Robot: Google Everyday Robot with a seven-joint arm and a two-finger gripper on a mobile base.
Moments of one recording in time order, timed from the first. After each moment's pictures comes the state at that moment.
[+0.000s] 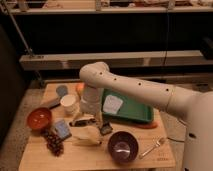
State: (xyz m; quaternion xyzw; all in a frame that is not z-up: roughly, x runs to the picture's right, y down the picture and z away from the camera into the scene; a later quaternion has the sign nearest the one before) arm -0.085 0.155 0.669 -0.28 -0.42 -0.58 0.64
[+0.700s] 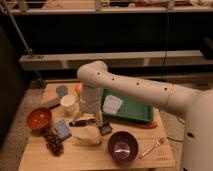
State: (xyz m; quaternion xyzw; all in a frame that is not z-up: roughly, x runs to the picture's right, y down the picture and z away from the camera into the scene) arm -0.088 0.145 0.677 -0.28 -0.37 -0.60 0.65
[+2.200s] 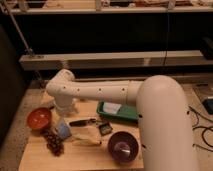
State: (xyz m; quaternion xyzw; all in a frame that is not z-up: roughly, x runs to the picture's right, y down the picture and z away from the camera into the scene) arm -0.209 0.143 0.777 -0.09 -0.34 -0.84 0.41
